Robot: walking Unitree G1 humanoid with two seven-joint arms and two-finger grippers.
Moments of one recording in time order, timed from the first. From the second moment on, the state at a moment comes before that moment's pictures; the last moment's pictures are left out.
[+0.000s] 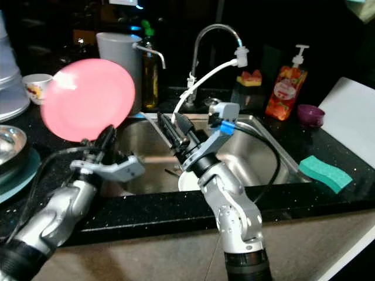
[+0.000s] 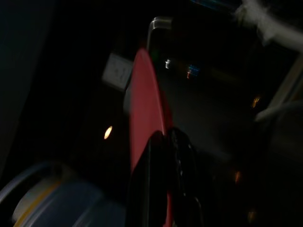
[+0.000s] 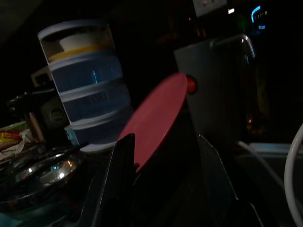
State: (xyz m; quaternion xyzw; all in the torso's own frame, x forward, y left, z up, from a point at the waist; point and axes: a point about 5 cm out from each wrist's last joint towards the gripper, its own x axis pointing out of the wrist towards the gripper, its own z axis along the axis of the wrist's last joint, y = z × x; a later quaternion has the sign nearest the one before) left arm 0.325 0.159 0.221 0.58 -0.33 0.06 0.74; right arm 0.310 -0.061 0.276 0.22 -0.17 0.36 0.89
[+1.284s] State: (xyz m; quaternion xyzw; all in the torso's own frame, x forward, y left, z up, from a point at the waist) left arm 0.277 0.086 0.197 0.54 -0.41 -0.10 0.72; right arm 0.335 -0.074 0.258 0.31 -0.06 0.32 0.89
